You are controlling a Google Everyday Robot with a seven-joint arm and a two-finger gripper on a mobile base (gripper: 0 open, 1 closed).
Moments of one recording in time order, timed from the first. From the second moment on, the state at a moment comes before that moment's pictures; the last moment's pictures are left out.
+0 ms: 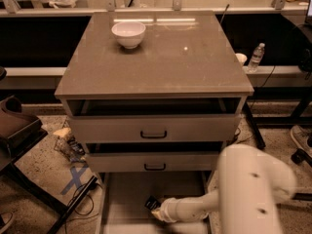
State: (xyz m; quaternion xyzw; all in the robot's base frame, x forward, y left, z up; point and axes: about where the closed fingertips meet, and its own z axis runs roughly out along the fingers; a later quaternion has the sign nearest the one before) arm 0.483 -0.002 0.176 -0.42 0.85 0.20 0.26
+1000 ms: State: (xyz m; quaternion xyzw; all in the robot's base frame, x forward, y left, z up) arm 0.485 -0.088 0.454 -0.41 0.83 0.22 0.32
